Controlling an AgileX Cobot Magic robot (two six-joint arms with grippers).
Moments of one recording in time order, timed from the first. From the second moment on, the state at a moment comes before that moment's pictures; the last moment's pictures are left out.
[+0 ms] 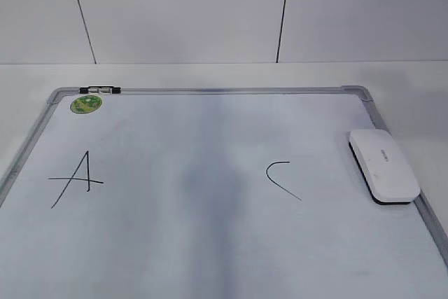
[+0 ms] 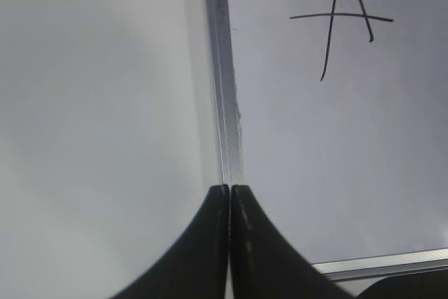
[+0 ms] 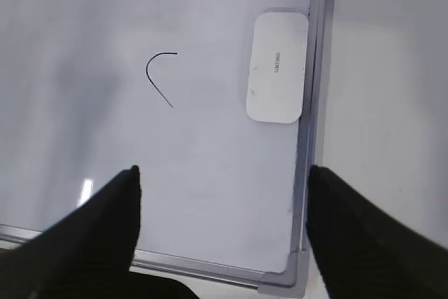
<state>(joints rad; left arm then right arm) 0.06 1.33 -1.12 -0.13 1.22 0.15 0.16 0.93 -1.17 0.10 1.26 0.08</state>
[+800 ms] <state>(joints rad) 0.06 0.63 -1.05 -0.11 1.26 0.11 0.16 0.32 -0.93 0.11 1.27 0.08</state>
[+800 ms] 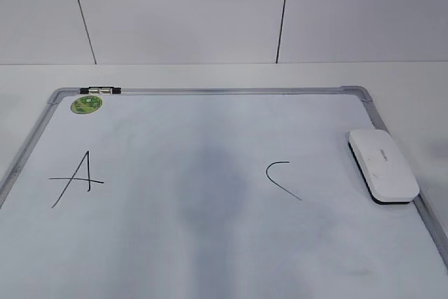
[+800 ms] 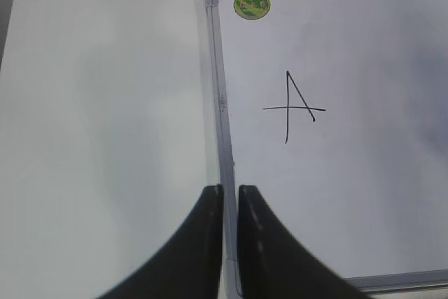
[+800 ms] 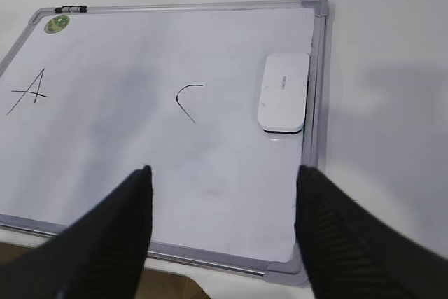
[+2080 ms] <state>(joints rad) 0.02 0.01 -0.54 -0.09 1.14 0.11 0.16 -0.02 -0.50 -0.11 1.17 0.03</state>
